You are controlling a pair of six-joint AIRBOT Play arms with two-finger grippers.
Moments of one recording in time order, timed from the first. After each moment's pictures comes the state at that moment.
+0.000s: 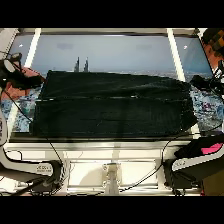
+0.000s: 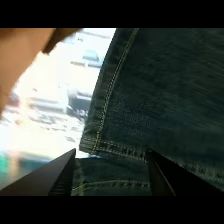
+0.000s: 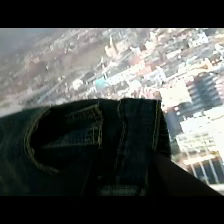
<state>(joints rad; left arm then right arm) 0.27 -1.58 1.48 1.58 -1.10 -1.45 -0.56 -1.71 1.41 -1.07 0.80 1.18</state>
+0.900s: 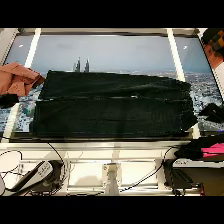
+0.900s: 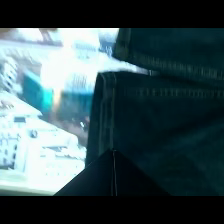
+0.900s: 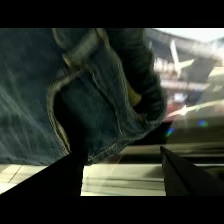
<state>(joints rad) 0.63 -1.06 1.02 1.25 -1.12 -1.03 -0.87 -1.53 1.25 -1.28 1.57 1.07</state>
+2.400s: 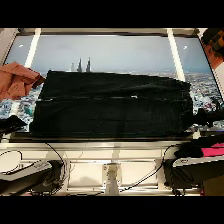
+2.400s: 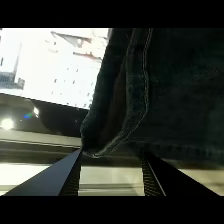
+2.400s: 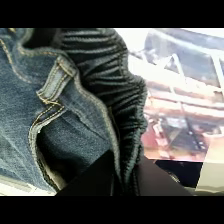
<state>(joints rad) 0.93 -1.34 0.95 1.23 -1.39 -0.88 -0.88 -1.70 1.18 -1.18 1.48 1.08</state>
